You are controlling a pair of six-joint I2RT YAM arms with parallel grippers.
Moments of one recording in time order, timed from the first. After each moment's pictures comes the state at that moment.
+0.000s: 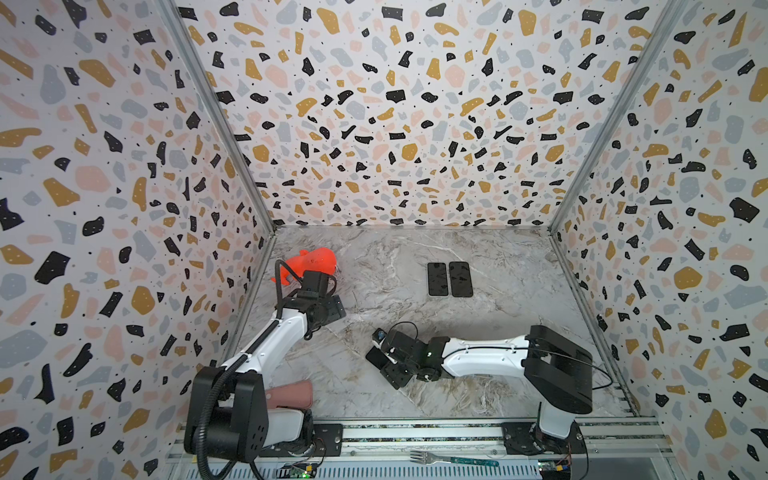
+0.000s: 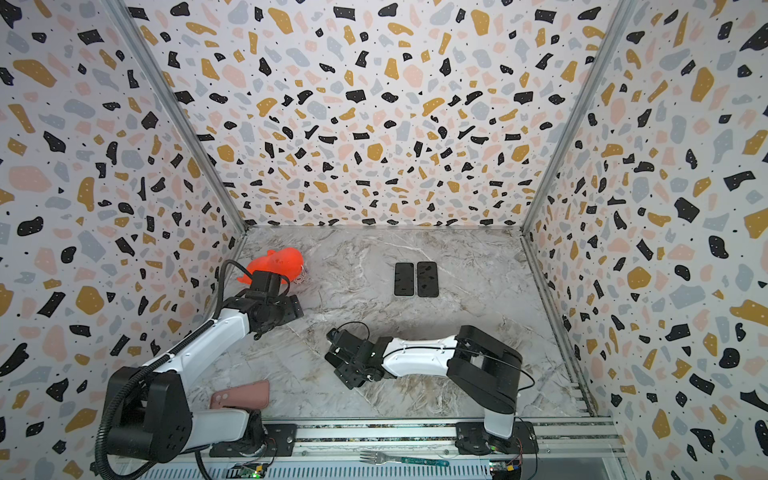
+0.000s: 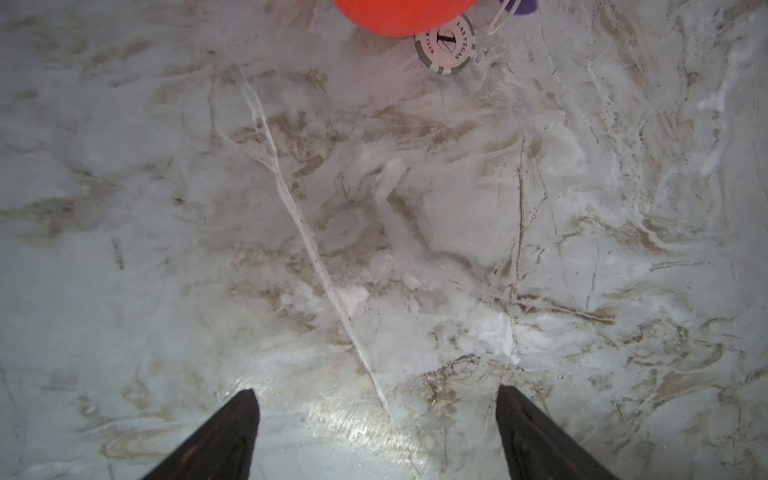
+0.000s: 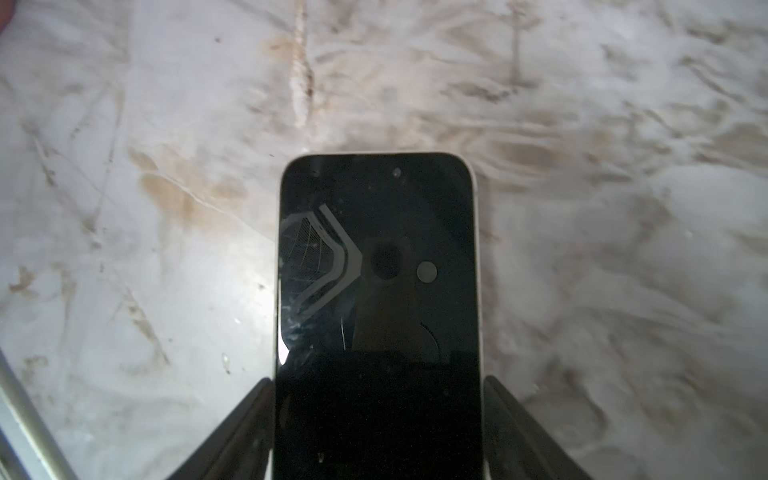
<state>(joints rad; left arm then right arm) -0.14 1.32 0.82 -0.59 -0.10 -0.52 1.19 1.75 1.03 -0.30 0.10 0.28</state>
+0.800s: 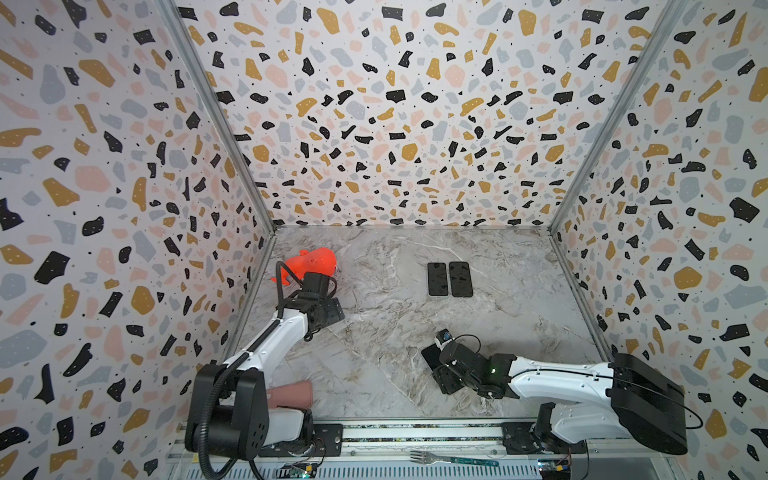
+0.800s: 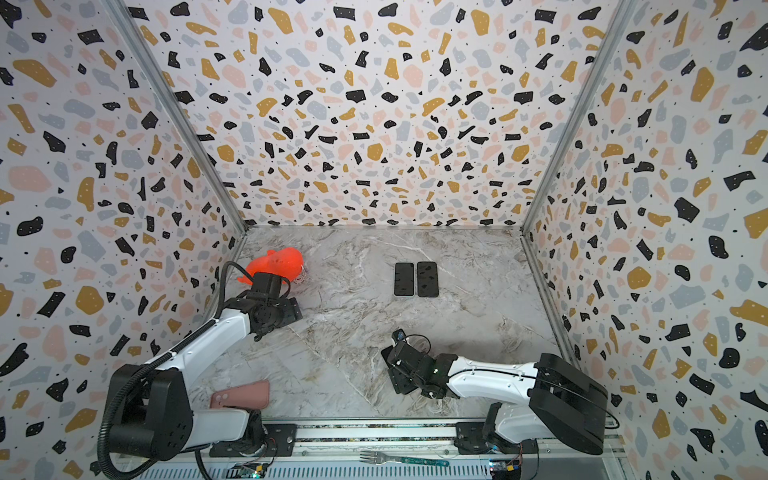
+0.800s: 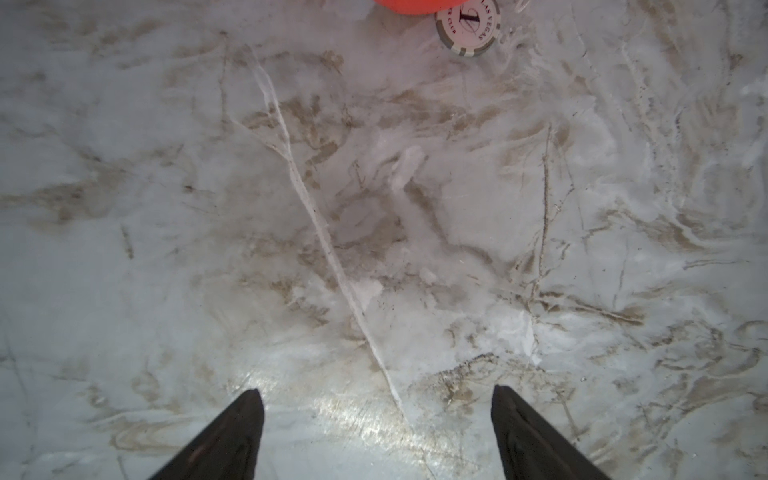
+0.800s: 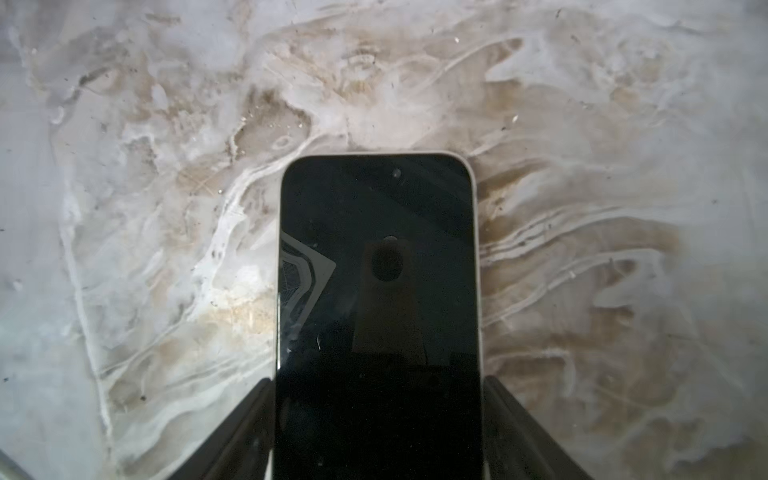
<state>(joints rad) -0.14 1.33 0.81 -0.61 -0.13 -0.54 1.10 1.30 0.53 -0.26 0.18 0.54</state>
